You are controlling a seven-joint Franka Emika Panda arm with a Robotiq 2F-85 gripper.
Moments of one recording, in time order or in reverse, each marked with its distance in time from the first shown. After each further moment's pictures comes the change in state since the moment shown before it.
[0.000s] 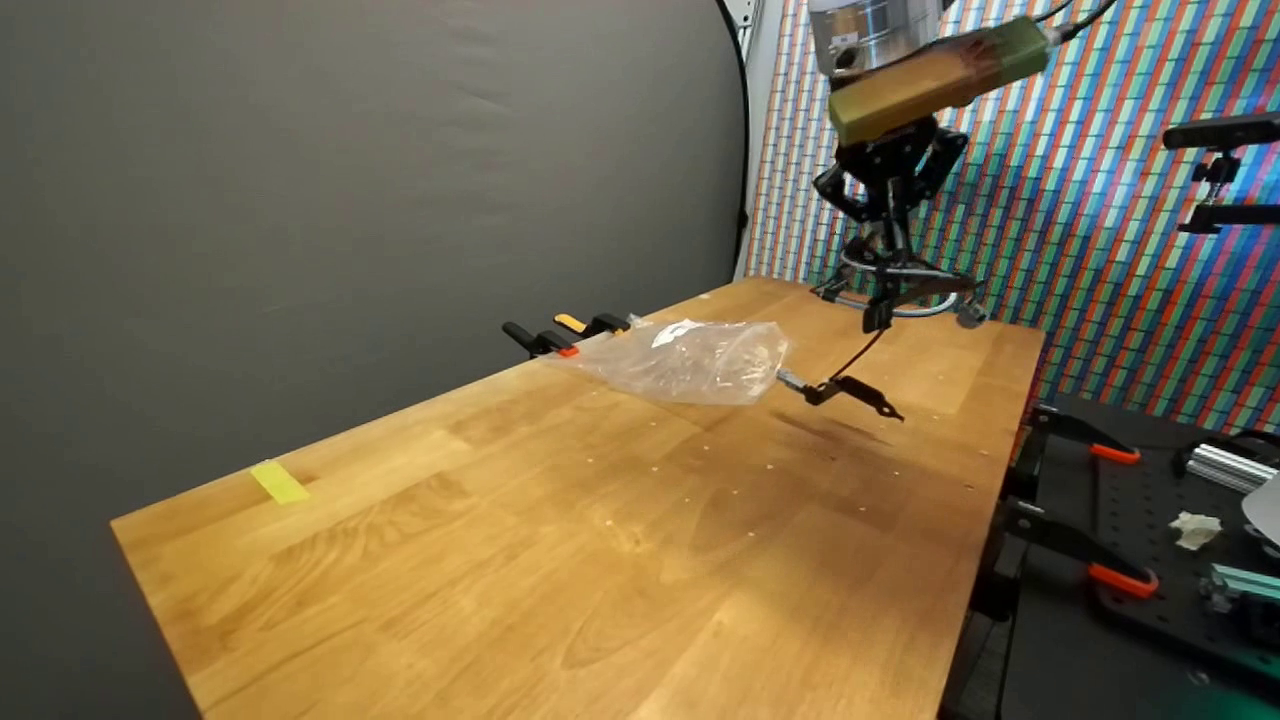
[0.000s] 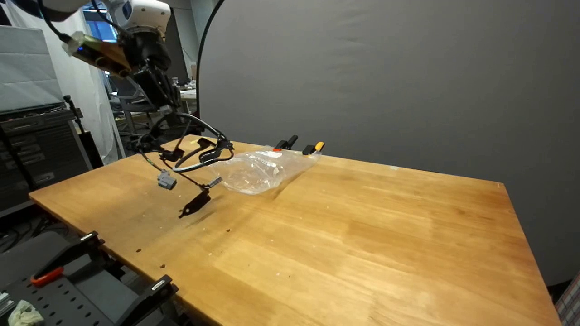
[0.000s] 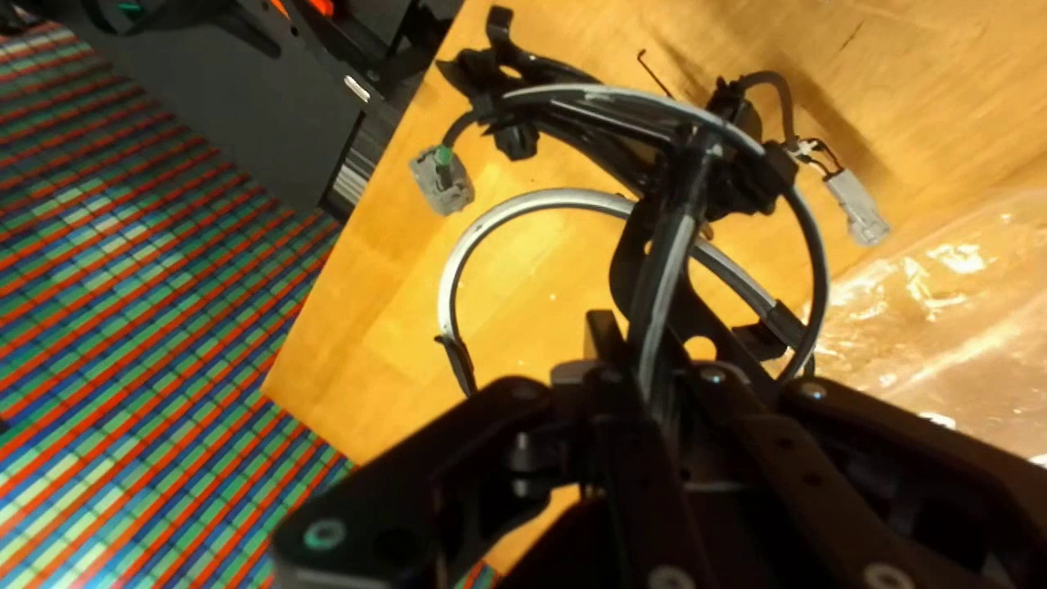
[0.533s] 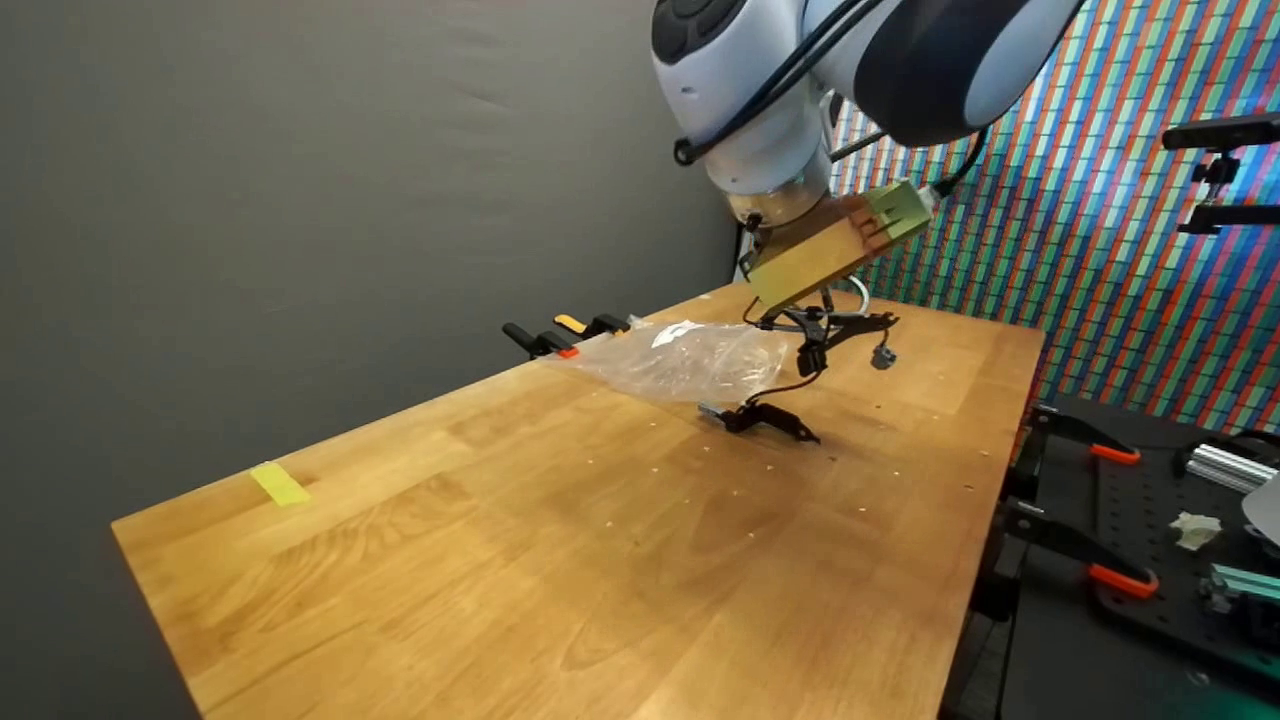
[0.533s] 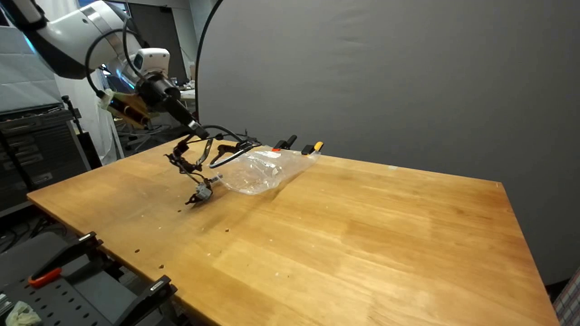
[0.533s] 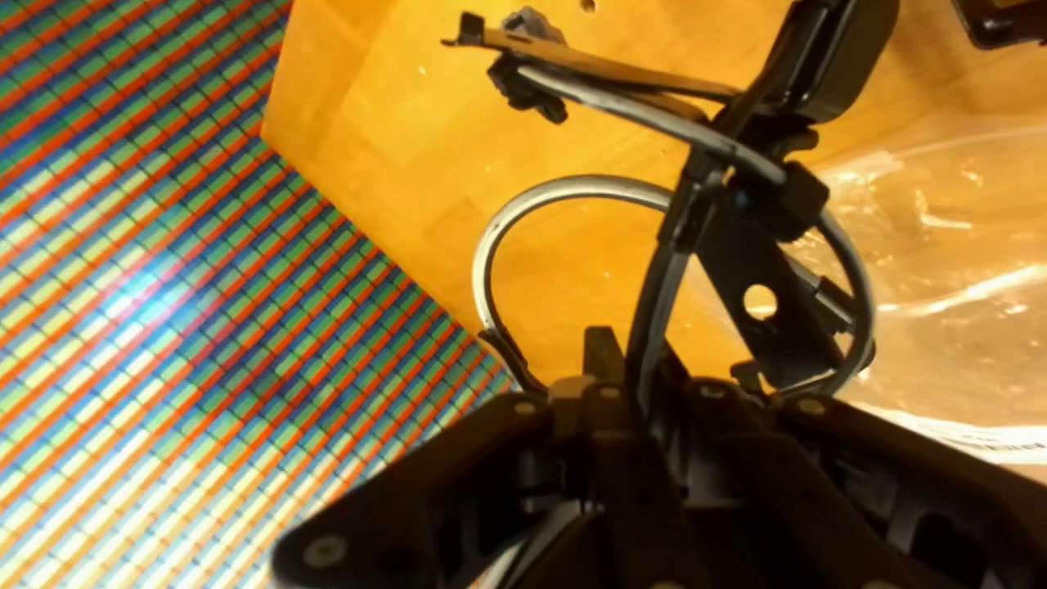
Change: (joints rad) arm 0.303 0.424 -0.116 0.215 -0.559 -0.201 0.364
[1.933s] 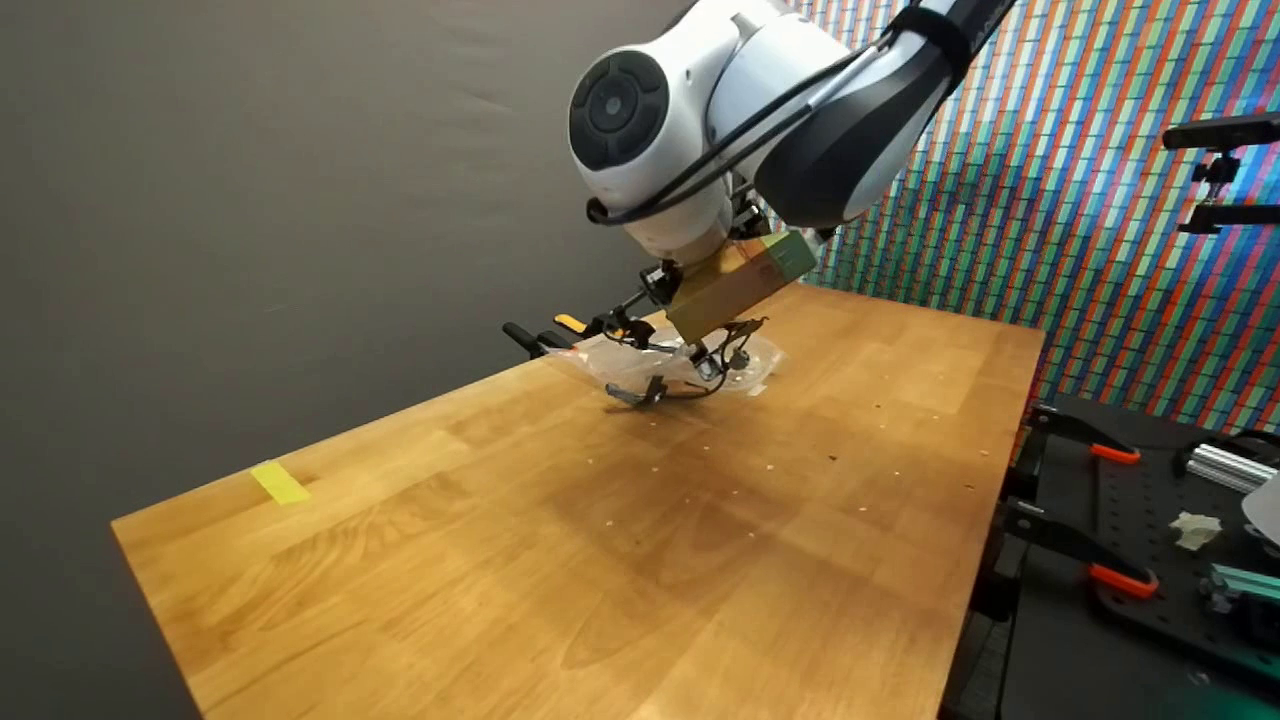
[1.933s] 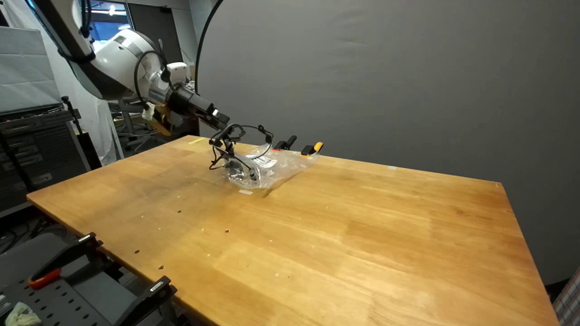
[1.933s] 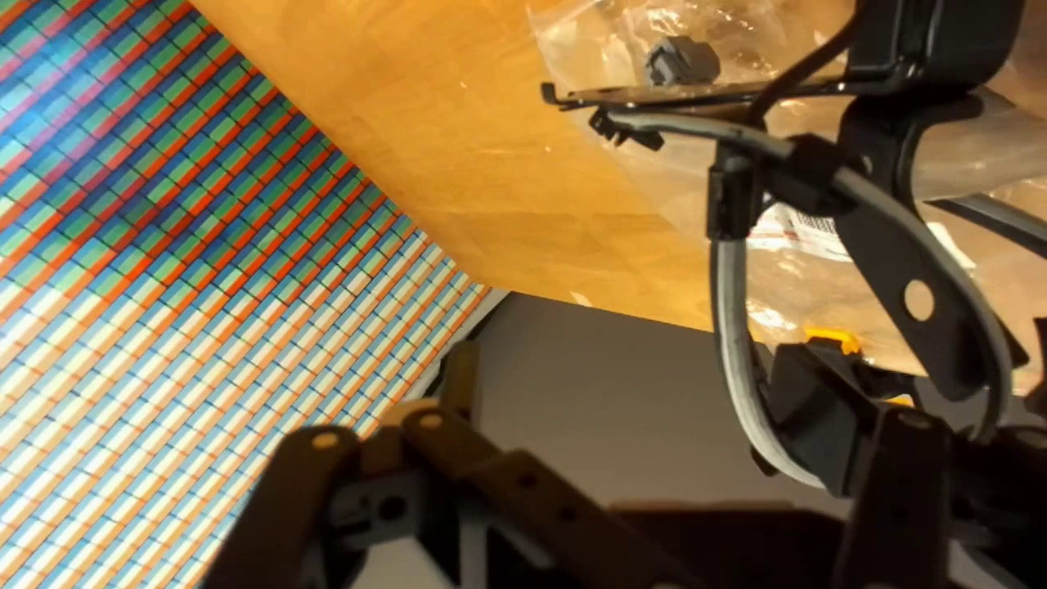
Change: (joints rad) arm 0.140 0.212 -0.137 0.225 -0.258 0.015 -0.020
